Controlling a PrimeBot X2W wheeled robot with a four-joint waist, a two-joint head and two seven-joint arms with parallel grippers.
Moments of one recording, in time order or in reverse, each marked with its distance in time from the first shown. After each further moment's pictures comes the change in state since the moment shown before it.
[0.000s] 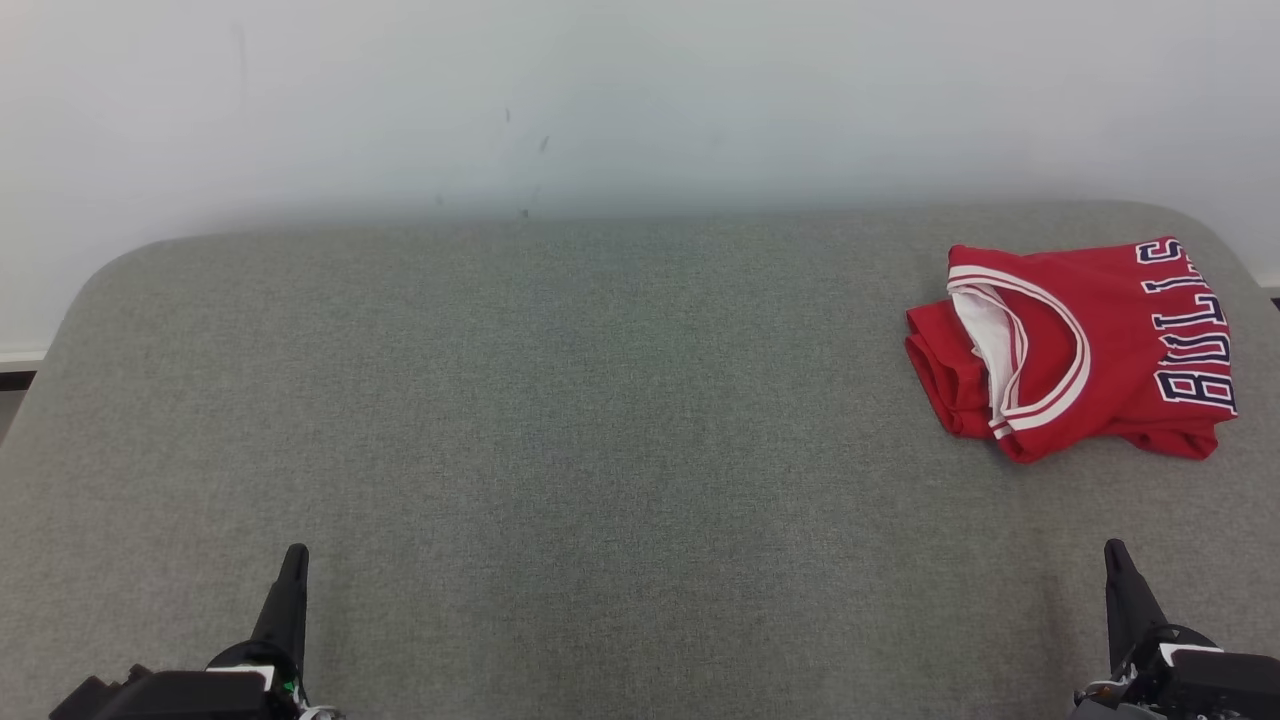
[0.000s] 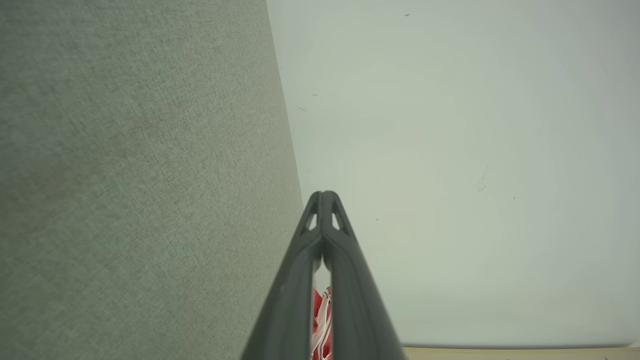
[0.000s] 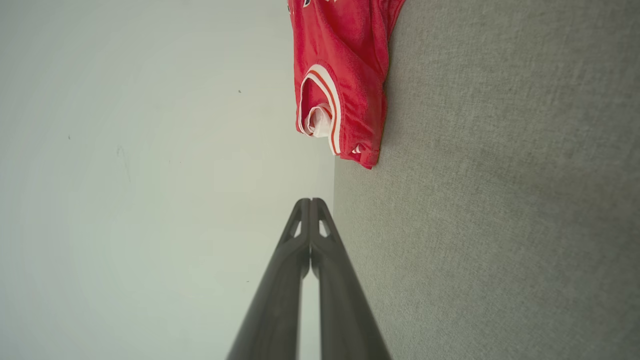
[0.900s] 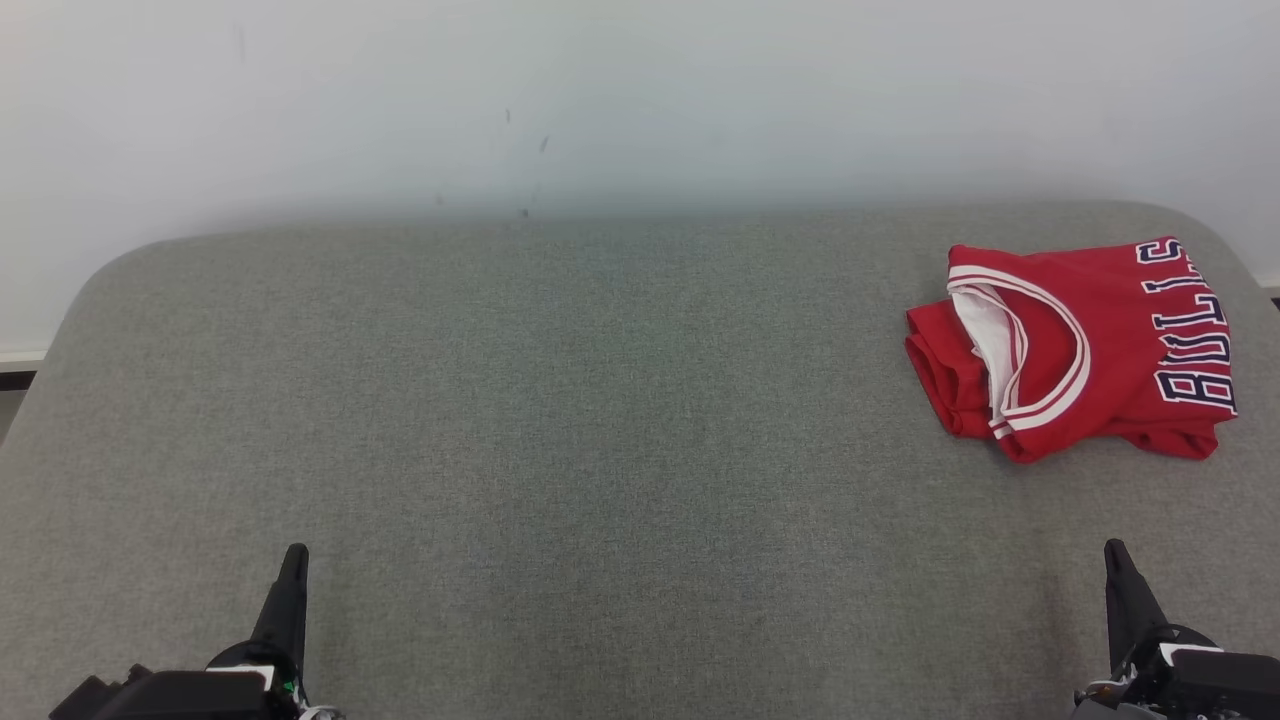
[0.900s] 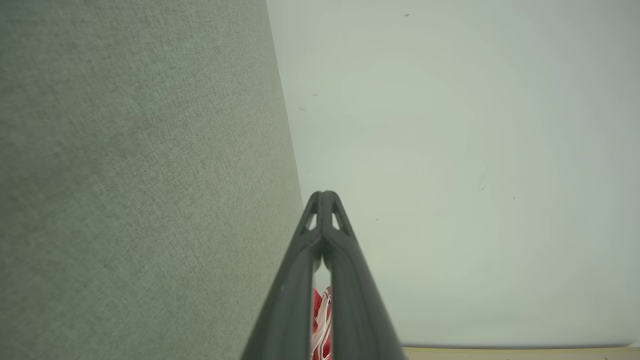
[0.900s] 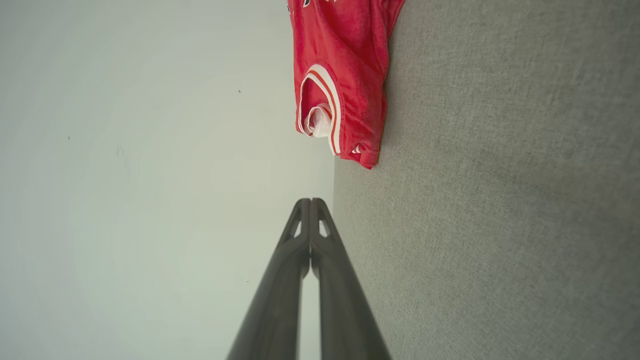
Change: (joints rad) left arm 0.000 0.000 0.000 0.000 0.000 0.000 0.000; right arm 0.000 0.000 0.000 -0.001 0.000 -0.001 0.000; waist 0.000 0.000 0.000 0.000
